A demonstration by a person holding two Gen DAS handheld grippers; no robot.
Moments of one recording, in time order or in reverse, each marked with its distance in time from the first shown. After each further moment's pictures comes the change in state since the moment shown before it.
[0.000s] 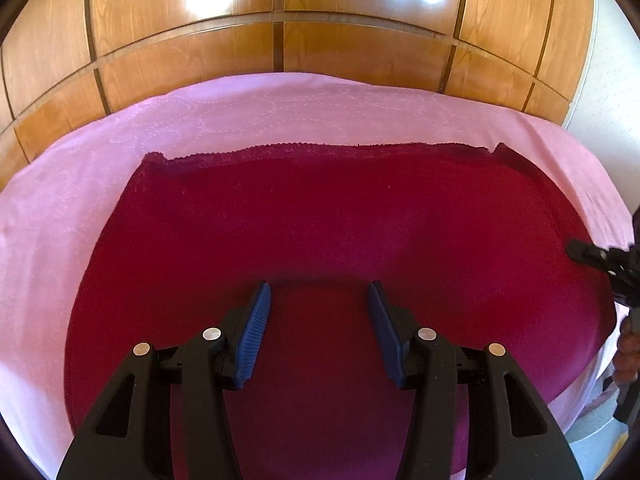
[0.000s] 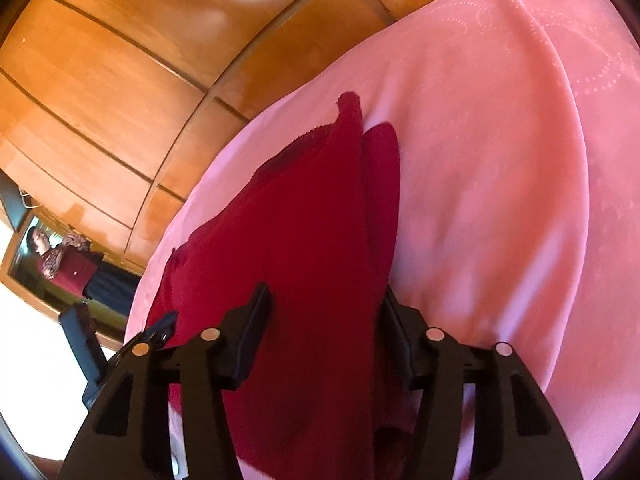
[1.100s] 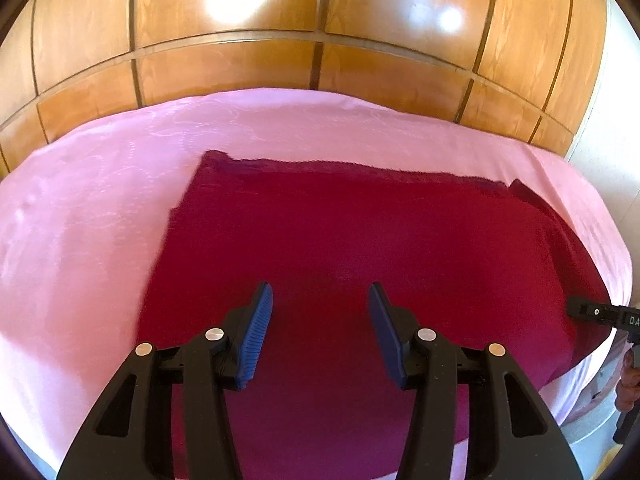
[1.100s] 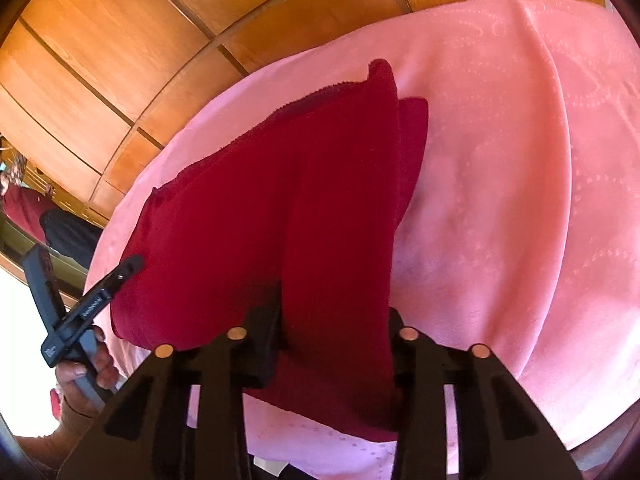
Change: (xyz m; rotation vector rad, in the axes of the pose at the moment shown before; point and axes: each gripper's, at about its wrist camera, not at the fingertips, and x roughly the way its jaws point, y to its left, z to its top) left arm -0.037 0.057 -0.011 -0.088 -0.063 -0.023; right arm 0.001 0.065 -0.031 -0.137 0.070 -0.210
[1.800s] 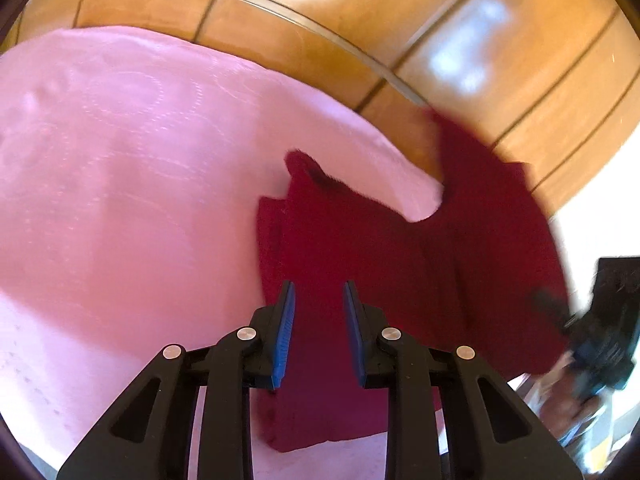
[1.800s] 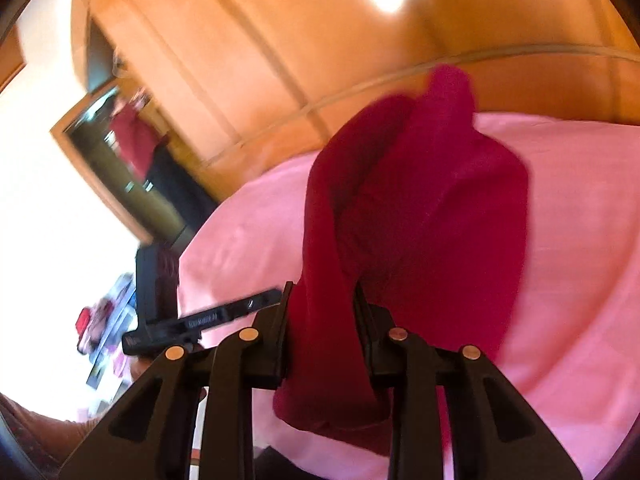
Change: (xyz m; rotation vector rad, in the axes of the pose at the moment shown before) left arm -0.043 0.134 0.002 -0.375 0.019 -0.279; right arm 0.058 0.223 0.023 -0.364 0.020 0.397
